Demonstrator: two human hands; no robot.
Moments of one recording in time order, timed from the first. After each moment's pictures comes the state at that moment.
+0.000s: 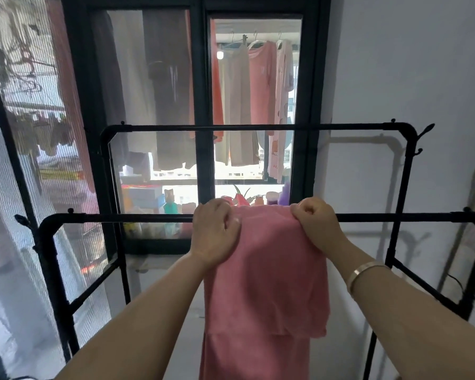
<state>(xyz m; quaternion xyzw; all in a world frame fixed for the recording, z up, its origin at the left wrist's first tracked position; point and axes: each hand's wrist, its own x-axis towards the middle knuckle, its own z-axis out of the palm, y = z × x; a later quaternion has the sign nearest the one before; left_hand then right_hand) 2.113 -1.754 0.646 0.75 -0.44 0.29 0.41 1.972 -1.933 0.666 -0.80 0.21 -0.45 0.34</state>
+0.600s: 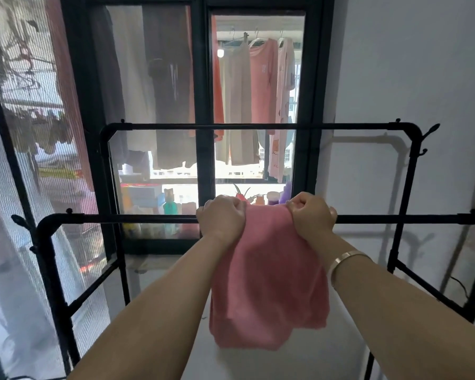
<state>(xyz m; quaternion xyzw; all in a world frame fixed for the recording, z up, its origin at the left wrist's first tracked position) 2.120 -1.789 0.672 0.85 -0.31 0.22 0.36 2.004 -1.928 0.676 -0.81 0.33 -0.43 0.23</state>
